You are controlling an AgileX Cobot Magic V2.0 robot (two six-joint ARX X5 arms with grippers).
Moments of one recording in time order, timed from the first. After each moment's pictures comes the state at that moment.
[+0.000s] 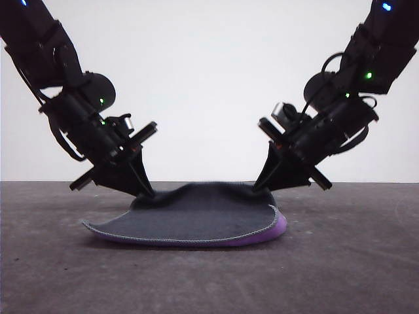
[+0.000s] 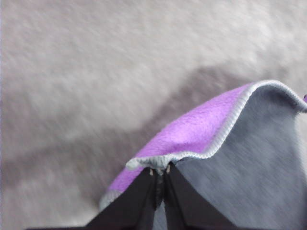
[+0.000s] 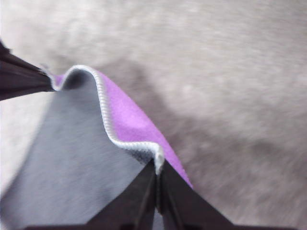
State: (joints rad) left_arx -0.23 2.04 1.45 -0.45 0.55 -0.15; right_arx 0.22 2.01 1.34 -0.27 -0.71 0.17
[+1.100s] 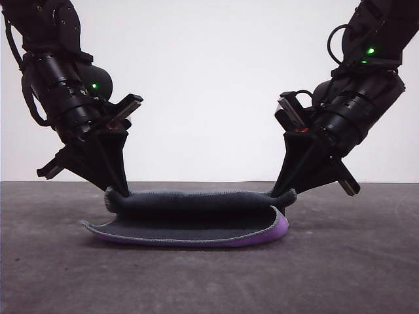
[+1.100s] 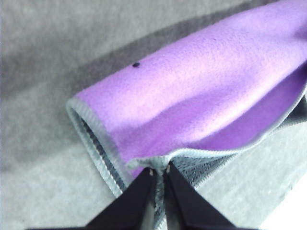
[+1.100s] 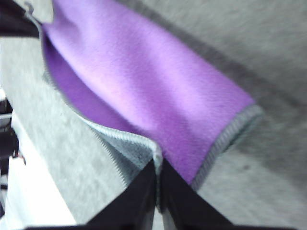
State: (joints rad) left_arx -0.27 1.95 1.46 -0.99 0.57 0.06; right_arx 0.26 1.95 1.34 -0.87 -0.81 -0.10
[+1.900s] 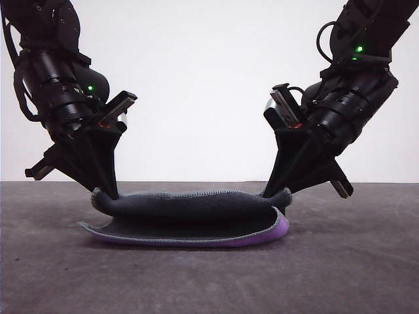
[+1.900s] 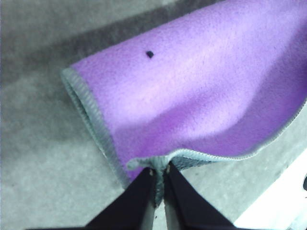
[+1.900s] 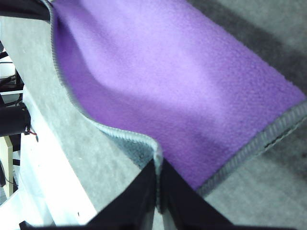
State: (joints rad) left_arx -0.27 1.95 1.46 -1.08 0.57 0.09; right_arx 0.29 1.95 1.34 -0.94 -0.84 -0.13
